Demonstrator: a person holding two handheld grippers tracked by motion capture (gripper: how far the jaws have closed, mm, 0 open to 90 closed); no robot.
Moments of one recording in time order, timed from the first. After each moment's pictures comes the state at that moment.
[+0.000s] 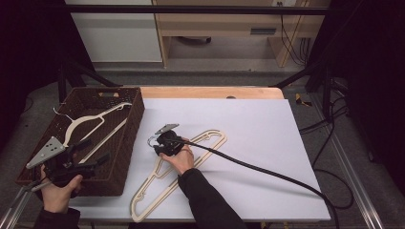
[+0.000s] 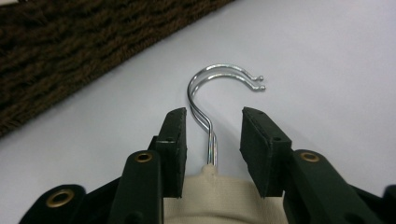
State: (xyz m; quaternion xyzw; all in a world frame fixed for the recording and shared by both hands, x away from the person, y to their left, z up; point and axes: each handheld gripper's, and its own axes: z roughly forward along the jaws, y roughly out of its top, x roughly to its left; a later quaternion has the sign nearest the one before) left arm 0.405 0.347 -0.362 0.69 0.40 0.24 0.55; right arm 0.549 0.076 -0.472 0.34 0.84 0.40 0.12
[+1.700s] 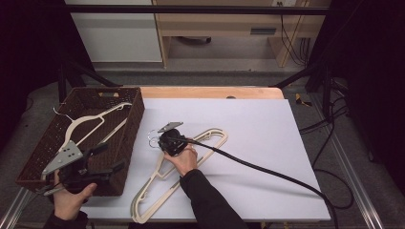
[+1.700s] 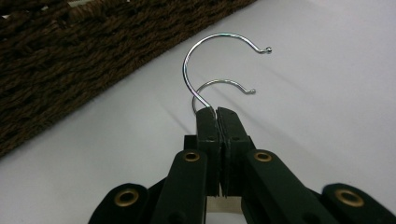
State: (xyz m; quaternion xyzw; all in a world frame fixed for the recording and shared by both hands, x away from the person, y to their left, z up) left arm 0.388 0.295 -0.354 0.73 0.36 0.21 0.54; right arm 0.537 0.062 -0.448 0.34 0.84 0.41 0.12
